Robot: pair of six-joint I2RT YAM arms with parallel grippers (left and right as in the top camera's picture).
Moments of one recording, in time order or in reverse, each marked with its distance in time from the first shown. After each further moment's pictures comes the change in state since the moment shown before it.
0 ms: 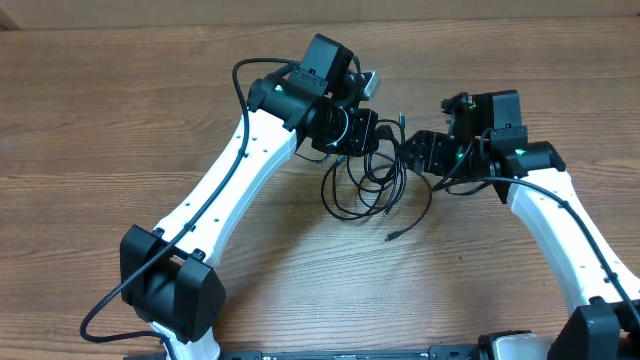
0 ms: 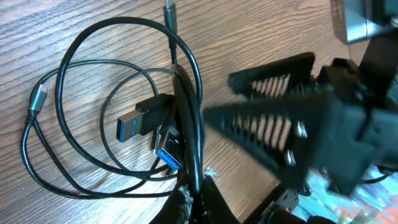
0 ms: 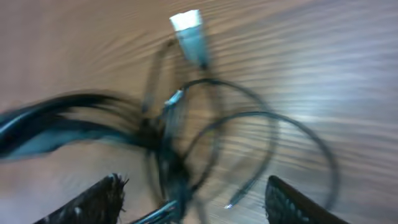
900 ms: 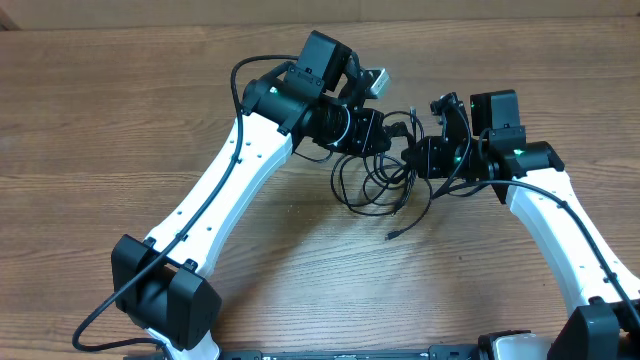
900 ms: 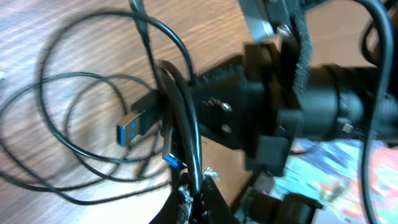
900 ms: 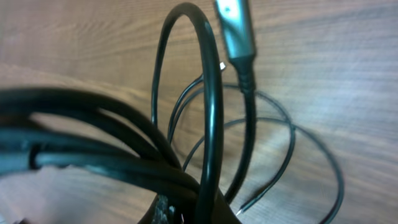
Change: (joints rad) left arm -0.001 -0.034 0.000 0.026 0.106 0.054; right arm 0.006 0.000 0.000 -0.024 -0.039 -0.132
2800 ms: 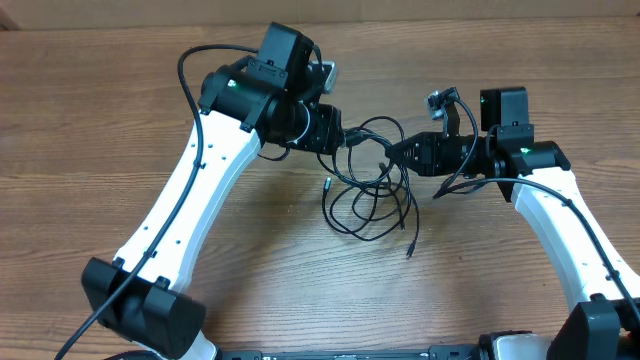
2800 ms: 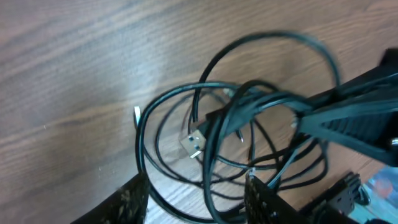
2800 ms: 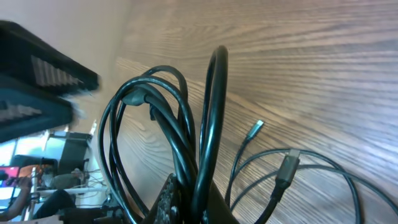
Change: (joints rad) left arm 0.098 -0.060 0.035 -0.238 -0.296 0.057; right arm -0.037 0.005 0.000 0.096 -0.389 0.009
